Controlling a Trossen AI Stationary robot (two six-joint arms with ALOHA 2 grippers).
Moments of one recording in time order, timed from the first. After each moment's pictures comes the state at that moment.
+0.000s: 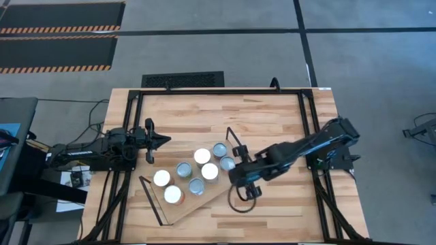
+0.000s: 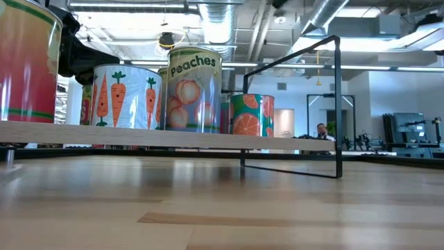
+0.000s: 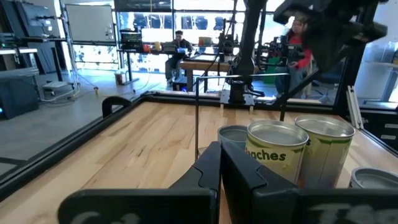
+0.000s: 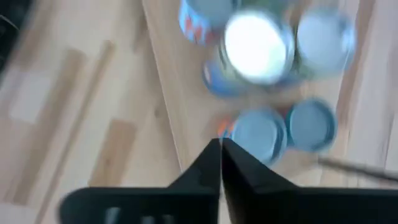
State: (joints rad) left arm 0.13 0.03 0.01 0.03 -0.01 -0.04; right arm 0.38 1.75 1.69 -1.03 0.23 0.00
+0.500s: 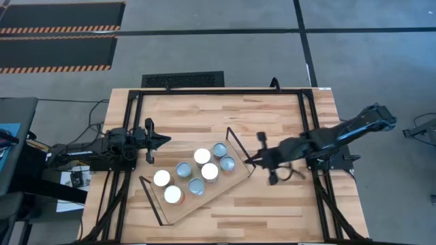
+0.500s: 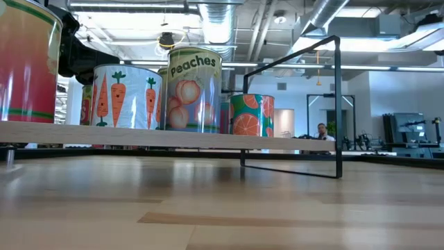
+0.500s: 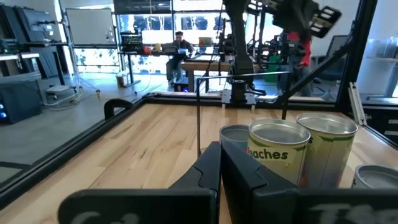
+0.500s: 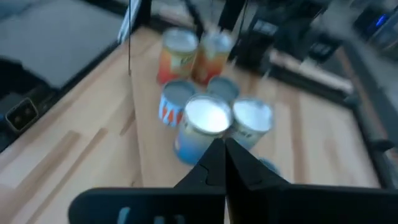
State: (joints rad) left arm 0.13 0.03 0.01 0.03 -0.01 -0.01; right arm 0.34 1.16 0.95 -0.23 0.22 -0.19
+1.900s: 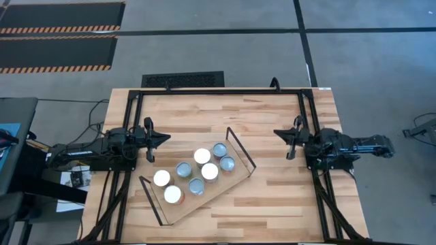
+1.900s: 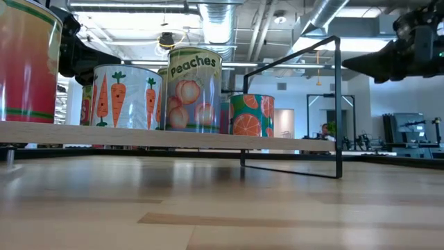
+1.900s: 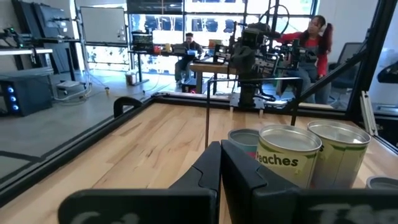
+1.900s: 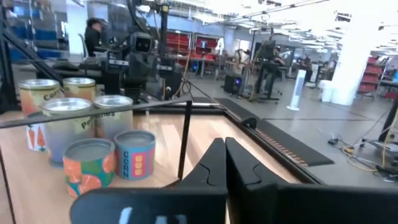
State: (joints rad) left arm 0.13 0.03 0.01 0.04 -0.06 -0.05; right arm 0.02 0.00 0.01 0.09 0.33 -0.13
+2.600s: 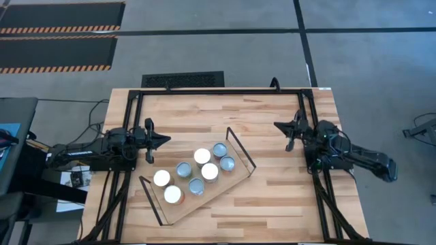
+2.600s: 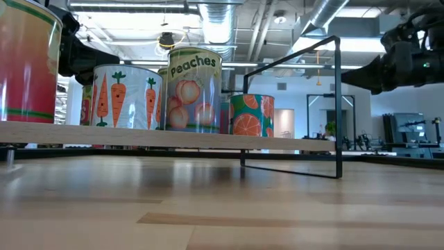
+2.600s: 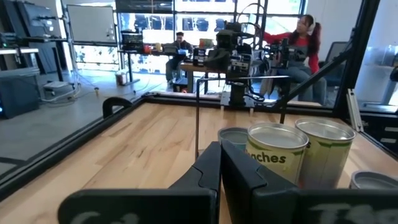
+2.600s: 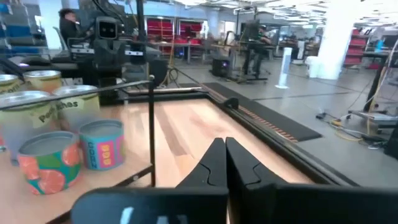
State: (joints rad) left arm 0.13 0.02 0.01 0.03 -0.01 -0.04; right arm -0.41 0.01 0.01 0.02 -0.04 -0.05
